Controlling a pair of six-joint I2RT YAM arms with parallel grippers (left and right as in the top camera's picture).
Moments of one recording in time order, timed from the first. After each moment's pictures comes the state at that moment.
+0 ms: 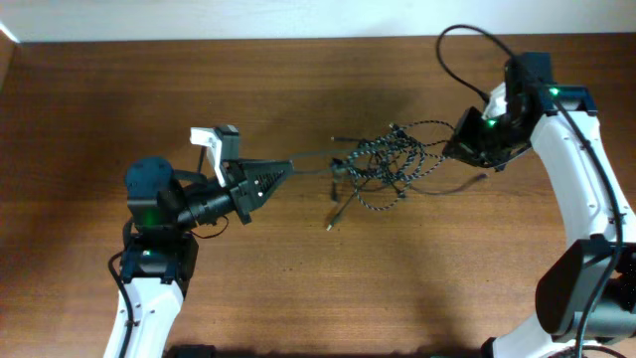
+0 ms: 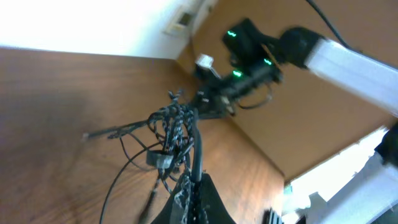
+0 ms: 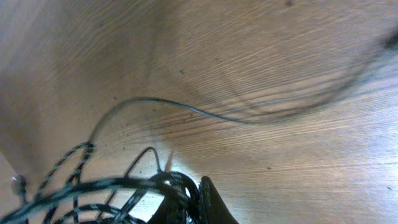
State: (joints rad) left arm -0.02 1.06 0.69 0.19 1.07 -0.45; right arm -0.06 1.79 1.55 -1.11 -0.41 0.50
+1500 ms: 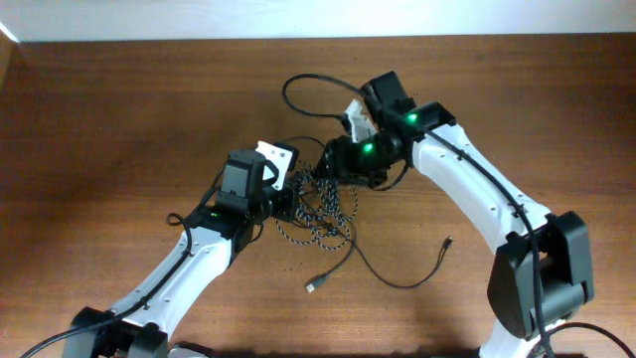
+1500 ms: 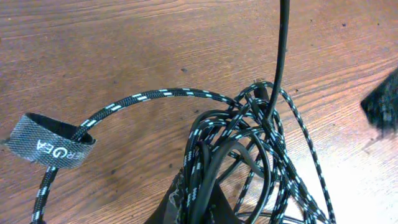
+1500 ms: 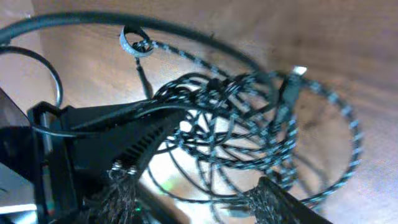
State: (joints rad) left arm -0.31 1.43 0.72 -0.09 0.26 -0.07; right arm 0.45 1.89 1.55 -0.88 -0.63 0.51
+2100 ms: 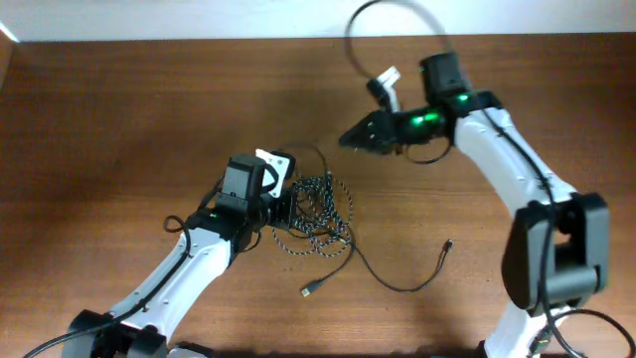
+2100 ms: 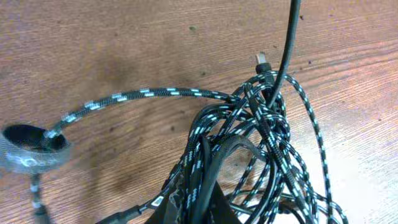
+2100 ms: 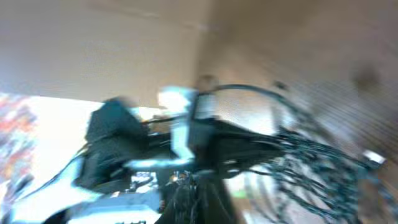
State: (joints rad) left arm -0.31 1.42 0.72 -0.20 0.25 -0.11; right arm 0.20 1.94 1.53 -0.70 -1.32 0.23
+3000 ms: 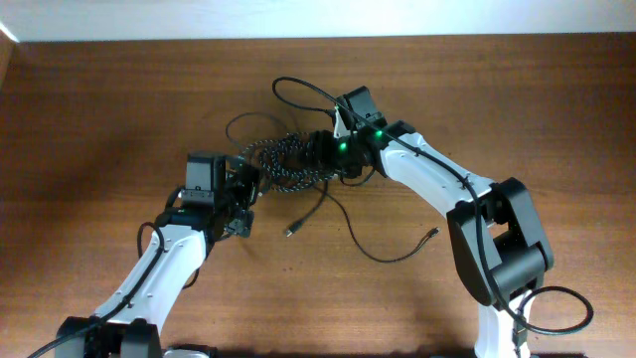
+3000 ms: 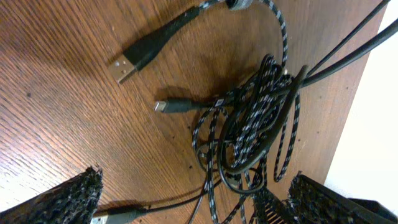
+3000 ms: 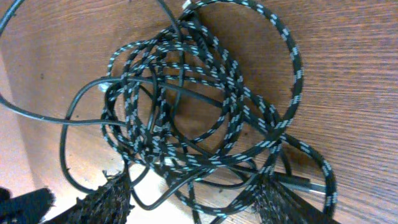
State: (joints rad) left arm -0.10 1.42 0.72 -0.25 0.23 -1.38; right arm 0.50 2.08 1.48 -0.43 -0.45 0.71
